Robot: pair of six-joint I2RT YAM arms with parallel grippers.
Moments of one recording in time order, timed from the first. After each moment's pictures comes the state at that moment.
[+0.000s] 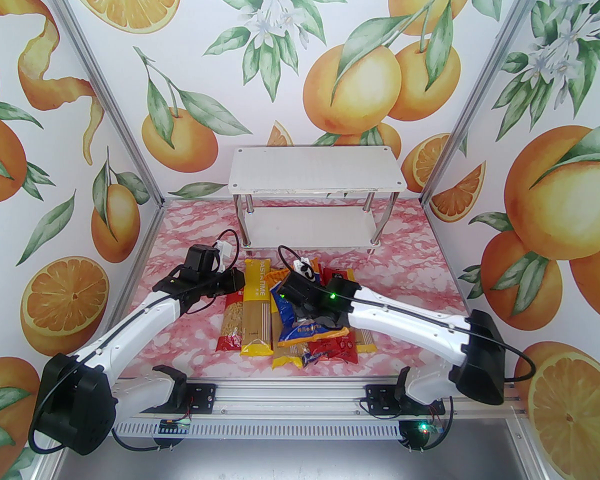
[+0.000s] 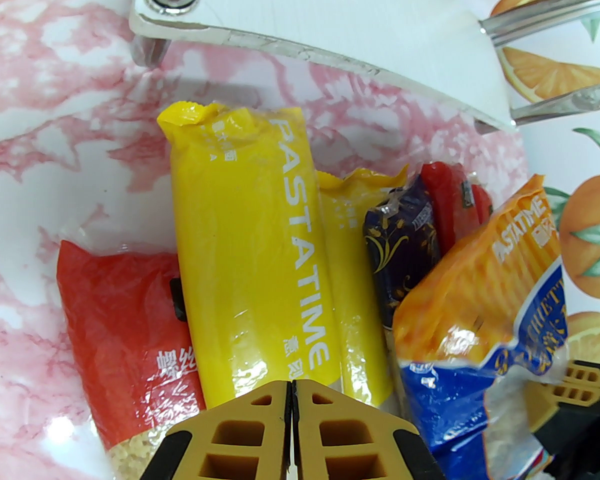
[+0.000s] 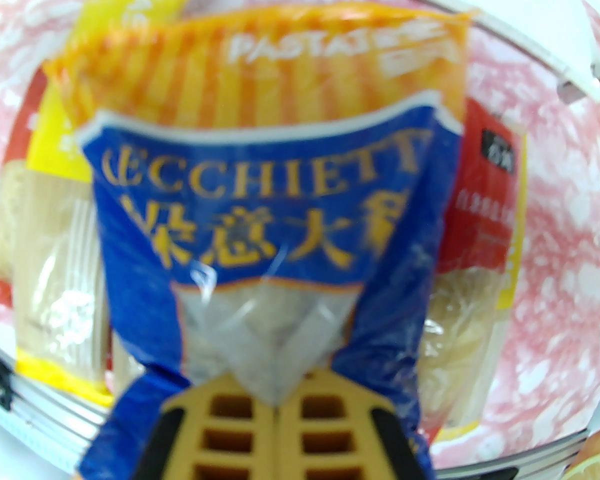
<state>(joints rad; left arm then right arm) -0.33 1.19 0.76 -0.39 0.34 -0.52 1.06 1.45 1.22 -0.92 0.37 0.71</state>
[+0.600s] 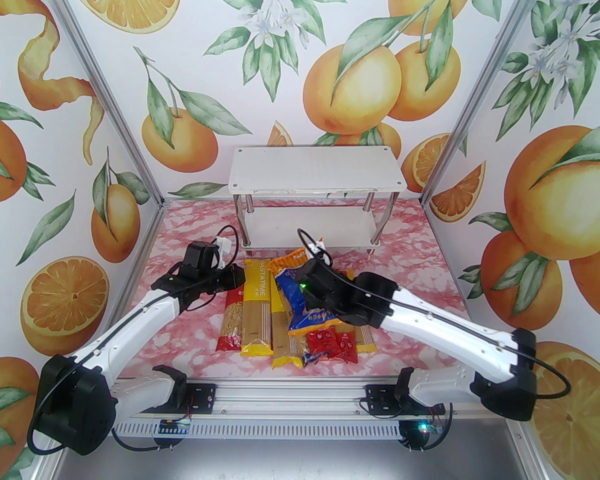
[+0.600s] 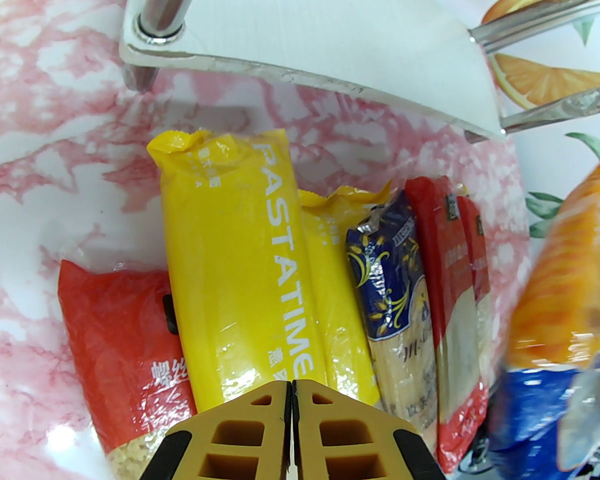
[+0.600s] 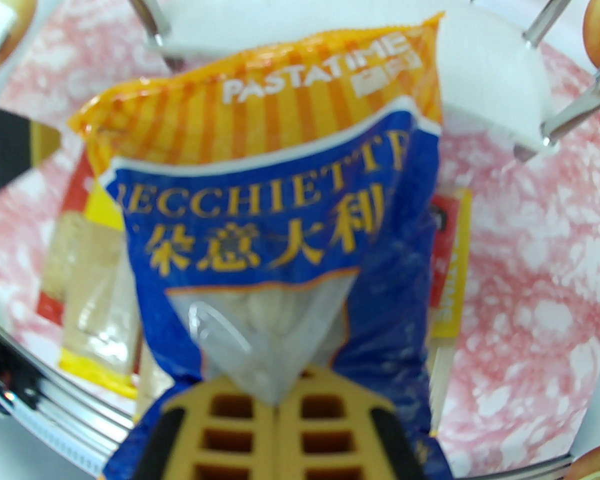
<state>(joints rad) -0.33 1.19 0.81 -0.40 0.34 -0.52 1.04 1.27 1.37 -0.98 0.45 0.63</state>
